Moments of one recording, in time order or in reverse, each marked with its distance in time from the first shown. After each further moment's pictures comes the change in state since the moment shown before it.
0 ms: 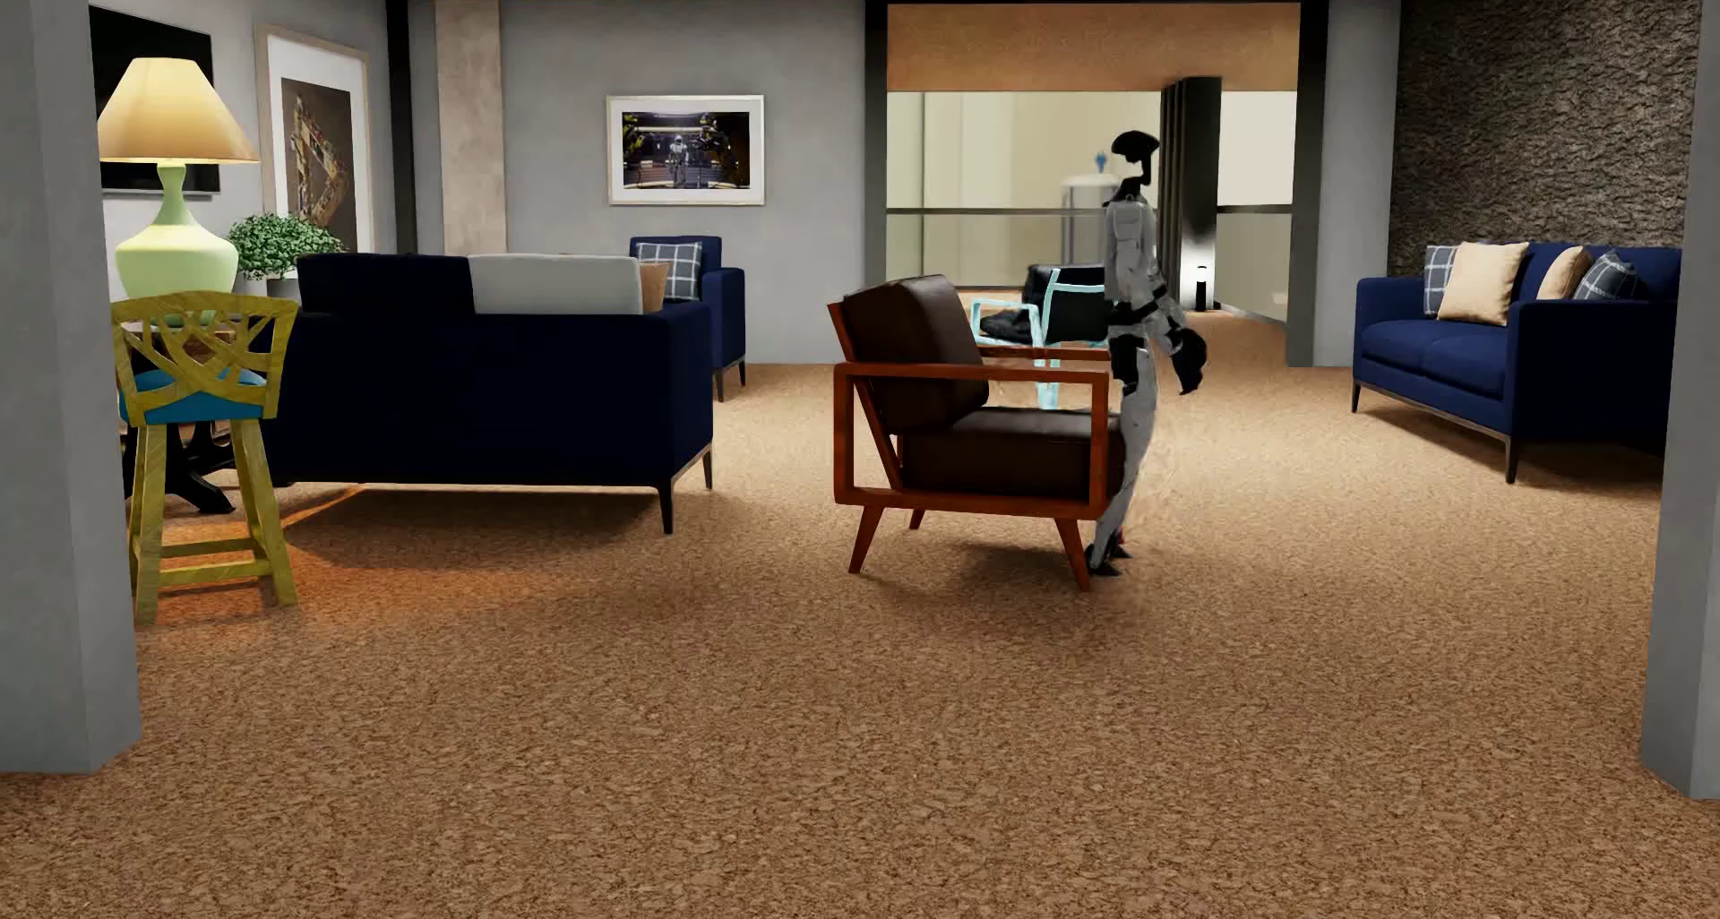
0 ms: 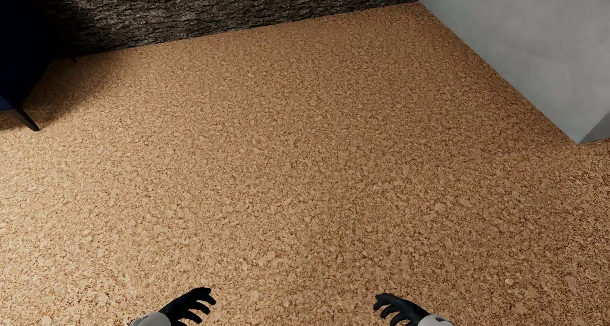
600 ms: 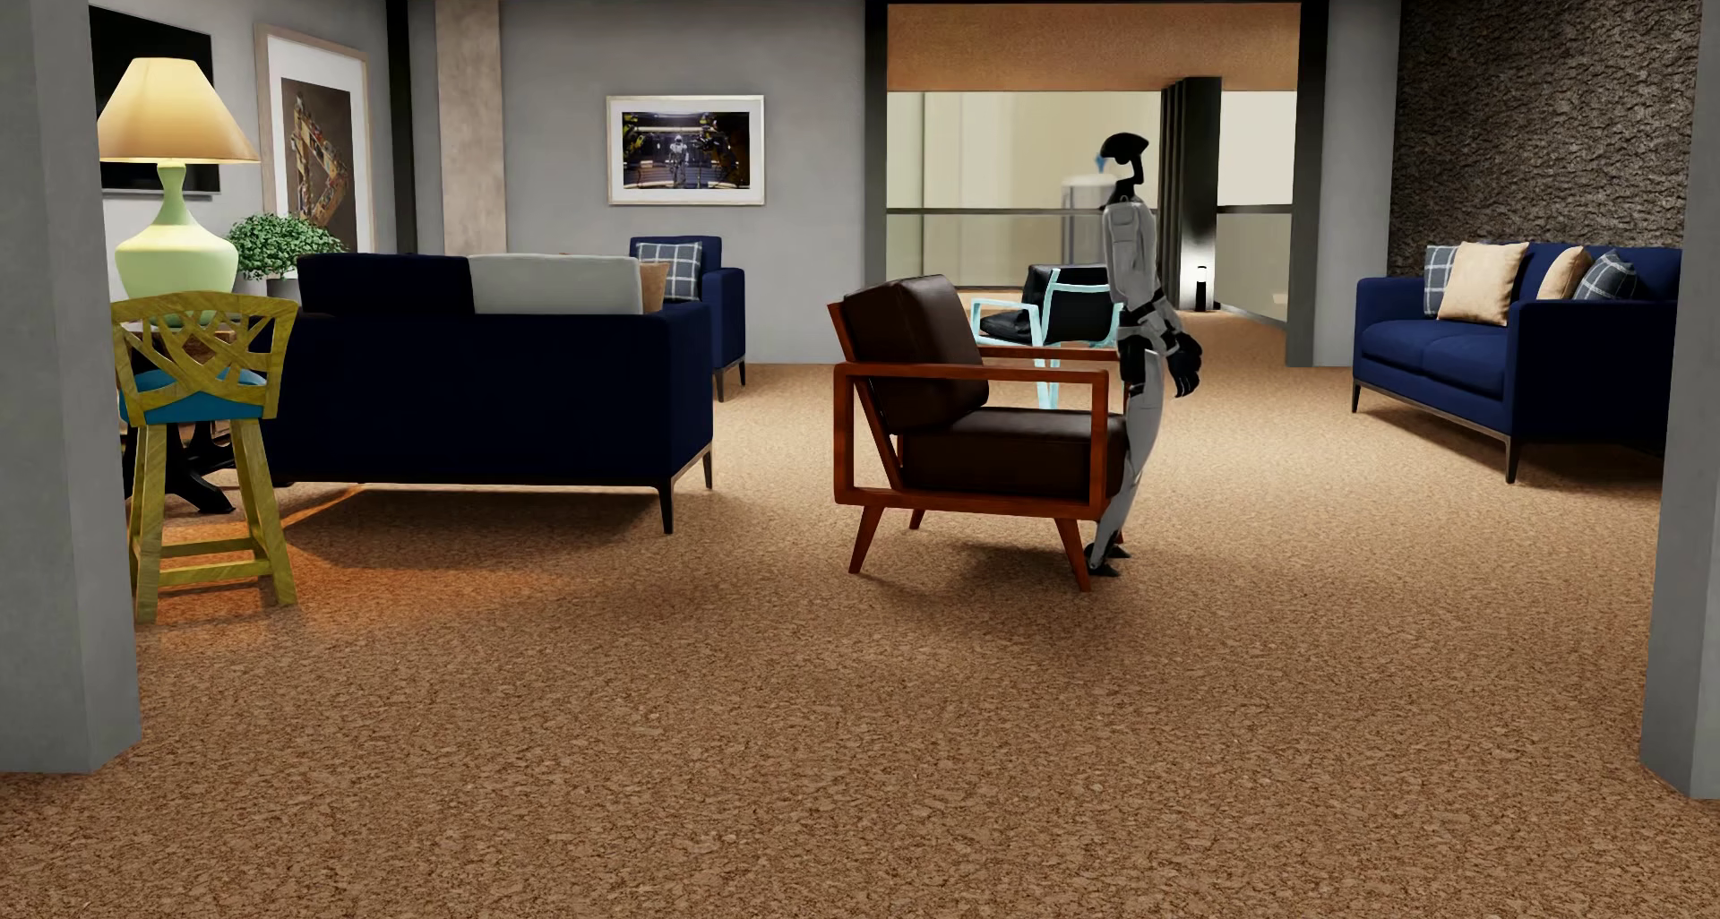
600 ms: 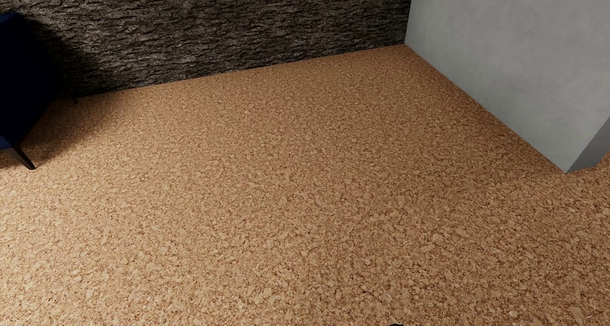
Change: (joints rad) body 0.075 0.055 -0.011 0.005 -0.008 0.001 -0.011 0.039 -0.110 -0.027 0.001 0.132 0.093 -0.032 -0.037 -0.070 0.017 0.007 -0.002 0.055 -0.047 0.030 0.052 0.015 0.009 0.011 0.033 -0.035 -0.001
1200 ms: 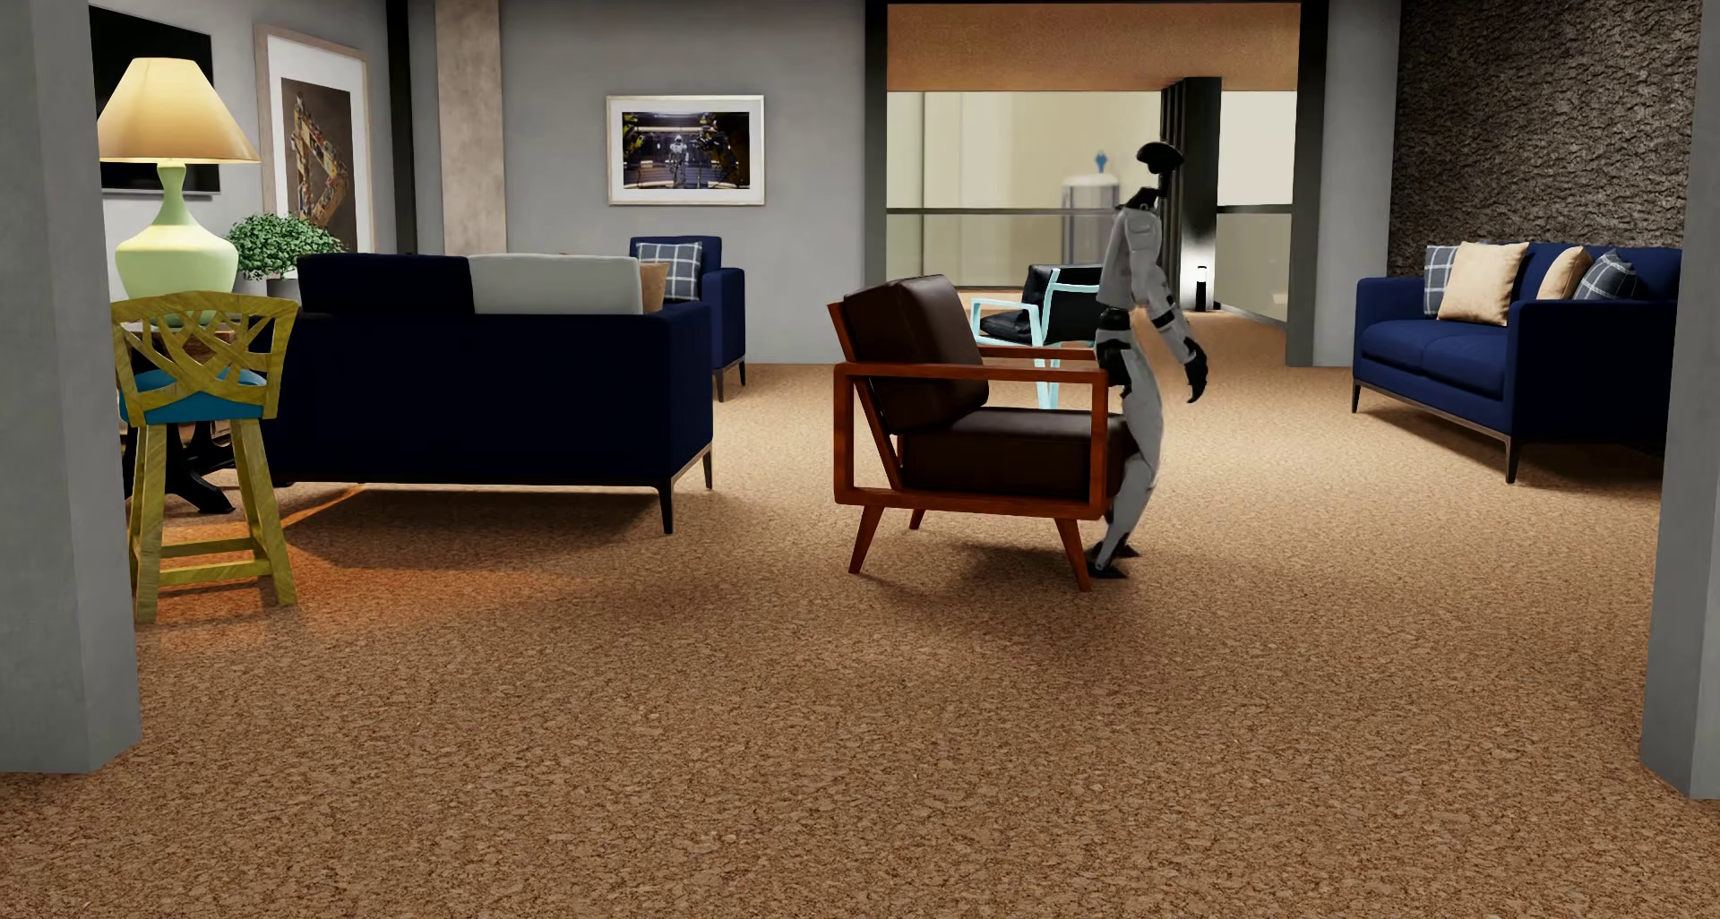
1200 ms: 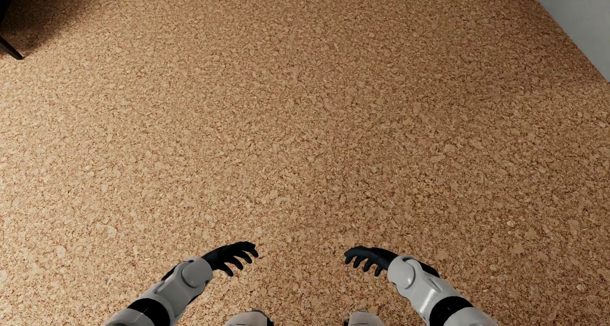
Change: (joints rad) body -0.471 -0.421 0.024 0.026 -0.052 0.001 -0.056 0.059 0.275 0.502 0.450 -0.335 -0.350 -0.085 -0.056 0.014 -0.040 -0.017 0.022 -0.231 0.293 -0.144 -0.134 0.015 -0.031 0.023 0.013 0.019 0.041
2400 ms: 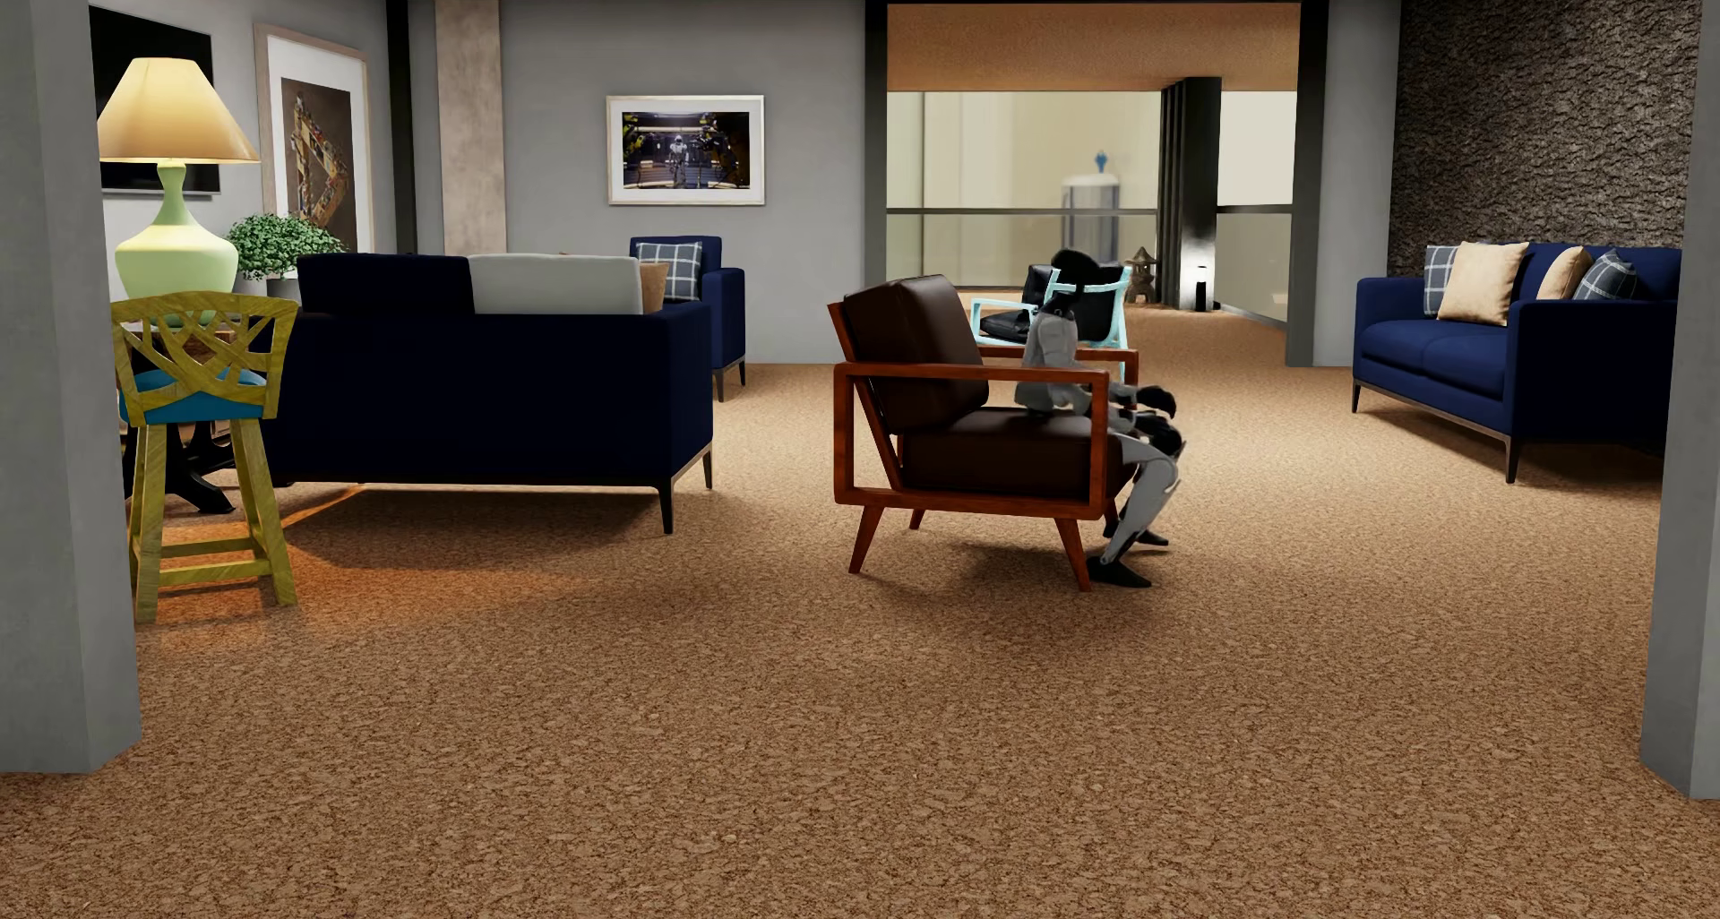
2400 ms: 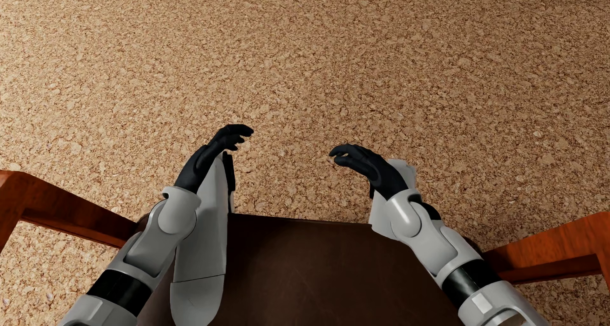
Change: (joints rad) body -0.923 -0.847 0.017 0.125 -0.086 -0.016 -0.176 0.260 0.396 1.455 1.381 0.032 -0.044 -0.143 -0.162 0.124 -0.149 -0.100 0.135 0.205 -0.123 -0.730 -0.567 -0.048 -0.004 -0.146 -0.090 0.276 -0.342
